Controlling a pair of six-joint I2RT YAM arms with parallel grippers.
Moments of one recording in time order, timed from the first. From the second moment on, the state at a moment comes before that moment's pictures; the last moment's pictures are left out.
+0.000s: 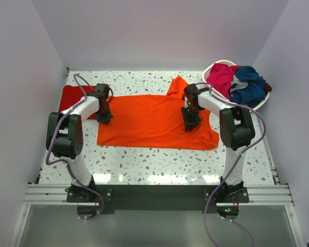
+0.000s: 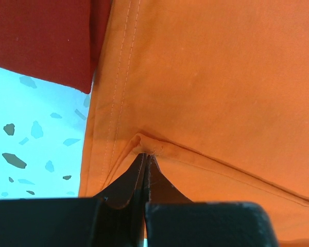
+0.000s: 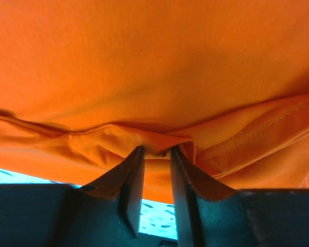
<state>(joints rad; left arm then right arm) -0.13 1.82 1.24 -0.68 -0.15 -0.44 0.33 2.02 1.47 -0.92 -0.11 0.20</state>
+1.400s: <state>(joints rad) -0.13 1.83 1.25 -0.67 -0.16 -0.43 0.33 2.02 1.47 -0.83 -0.10 0.20</state>
